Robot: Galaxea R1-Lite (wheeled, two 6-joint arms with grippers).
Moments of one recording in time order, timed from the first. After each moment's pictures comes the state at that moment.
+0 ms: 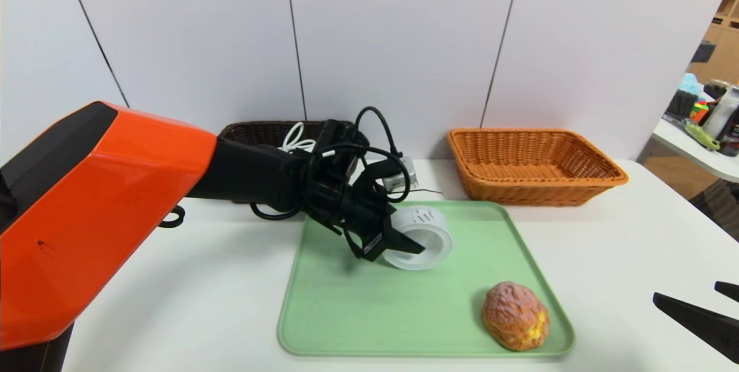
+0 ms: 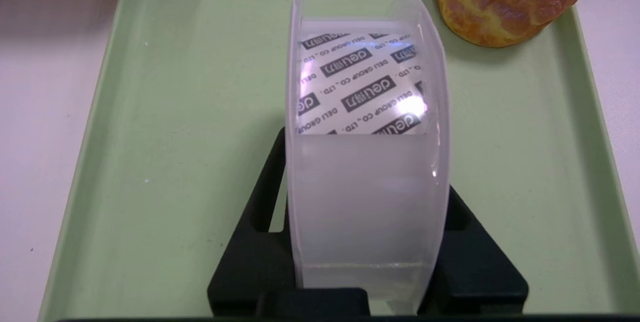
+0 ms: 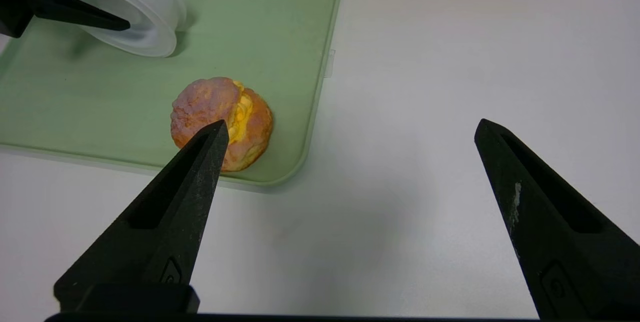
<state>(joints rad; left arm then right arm) -0.60 2.18 -1.55 0.11 -0.76 0.65 0.08 0.83 -0.43 0.04 0.15 0.09</state>
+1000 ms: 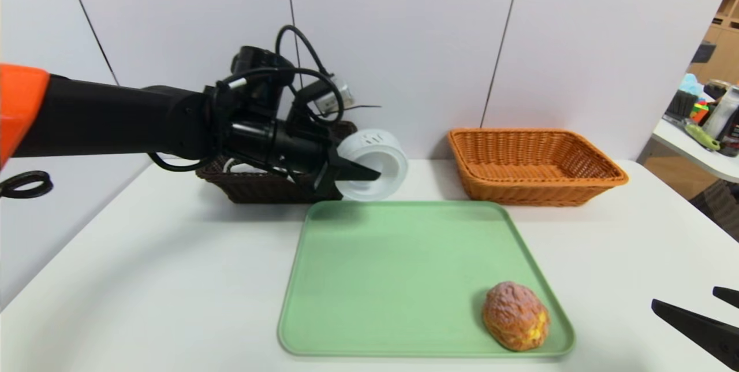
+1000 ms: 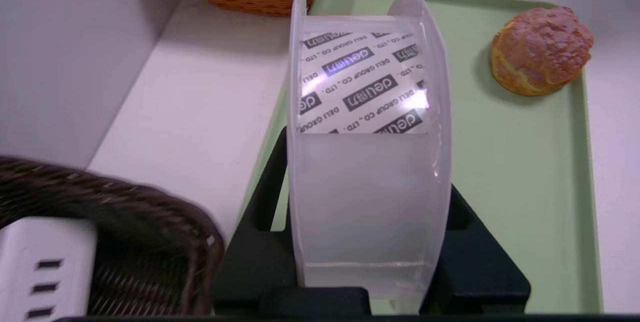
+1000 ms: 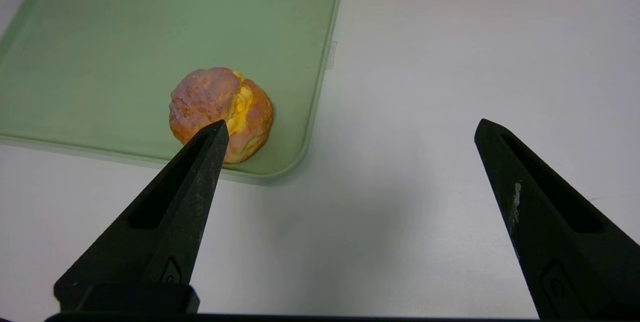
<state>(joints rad) -0.42 1.95 -1.55 0.11 -0.76 0.54 0.08 0.83 -0.42 0.04 0.16 0.08</state>
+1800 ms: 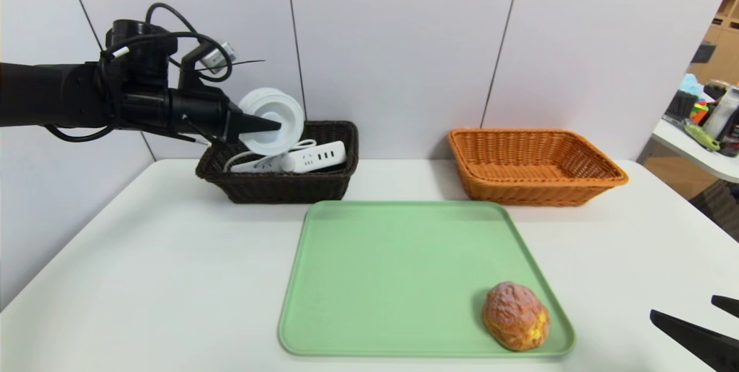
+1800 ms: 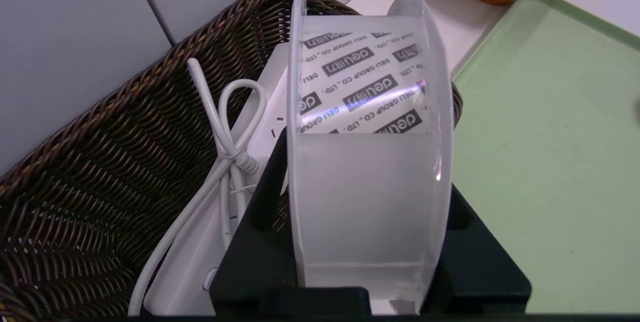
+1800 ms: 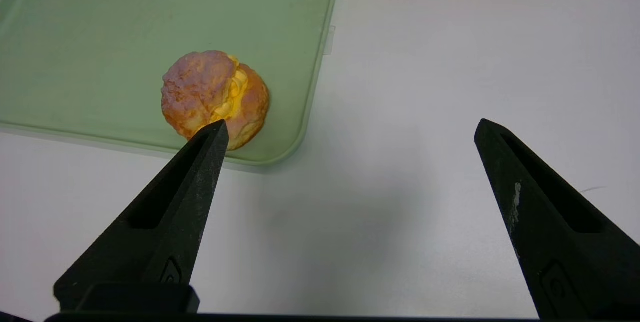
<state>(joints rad) -0.06 1.94 -1.59 0.11 -0.76 0.33 0.08 0.82 -0.39 0.04 0.16 0.07</state>
